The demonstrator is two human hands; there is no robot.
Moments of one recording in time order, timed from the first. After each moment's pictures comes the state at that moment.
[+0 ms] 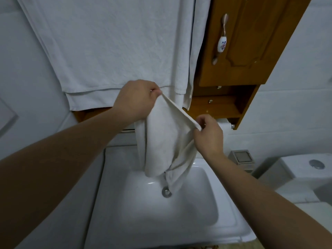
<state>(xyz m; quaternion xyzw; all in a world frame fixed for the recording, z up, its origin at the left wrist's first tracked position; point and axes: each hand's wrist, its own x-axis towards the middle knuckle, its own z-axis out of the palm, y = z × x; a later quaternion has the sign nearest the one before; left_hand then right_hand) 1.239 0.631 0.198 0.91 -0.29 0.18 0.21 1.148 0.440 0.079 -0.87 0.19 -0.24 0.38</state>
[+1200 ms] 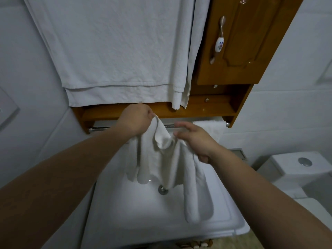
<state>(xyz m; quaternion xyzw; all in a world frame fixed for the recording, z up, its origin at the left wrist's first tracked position) 1.233 0.646 0.141 0.96 -0.23 0.03 0.18 1.116 0.470 0.112 -0.75 0.16 0.04 0.64</state>
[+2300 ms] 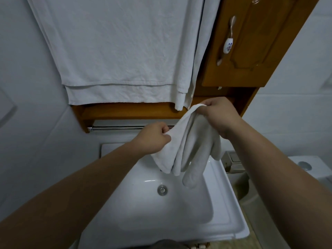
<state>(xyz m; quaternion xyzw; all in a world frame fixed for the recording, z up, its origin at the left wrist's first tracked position) 1.202 0.629 0.107 0.89 -0.21 -0.15 0.36 1.137 0.446 0.184 -0.87 0.17 -0.09 0.45</state>
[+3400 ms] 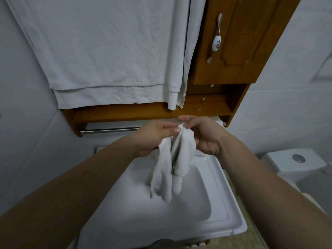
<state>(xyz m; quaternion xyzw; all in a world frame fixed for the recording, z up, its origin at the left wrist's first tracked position) 1.196 0.616 0.121 0.70 -0.20 -0.34 0.60 1.131 0.447 0.141 -0.52 0.21 0.09 0.82</state>
